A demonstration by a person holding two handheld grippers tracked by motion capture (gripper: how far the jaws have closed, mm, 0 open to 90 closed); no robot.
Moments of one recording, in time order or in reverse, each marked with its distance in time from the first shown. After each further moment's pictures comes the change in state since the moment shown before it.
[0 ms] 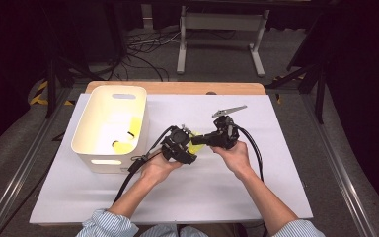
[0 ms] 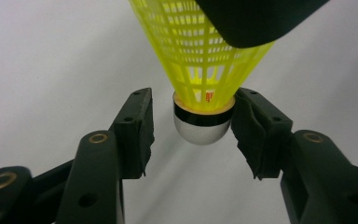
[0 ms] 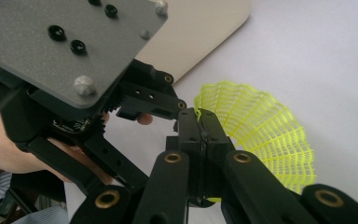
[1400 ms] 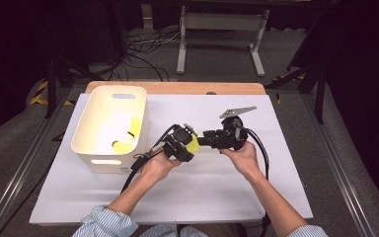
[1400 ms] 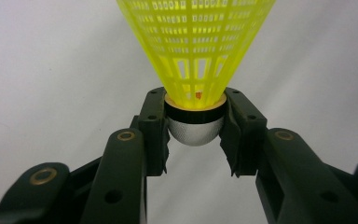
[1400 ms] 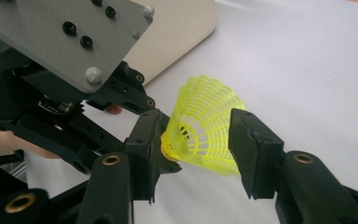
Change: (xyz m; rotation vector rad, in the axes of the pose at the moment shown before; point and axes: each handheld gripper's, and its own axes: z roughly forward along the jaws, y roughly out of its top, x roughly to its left) left arm -0.004 0.010 -0.004 0.098 0.057 0.034; right arm 0.005 -0.005 -0.024 -0.035 -0.137 -0.072
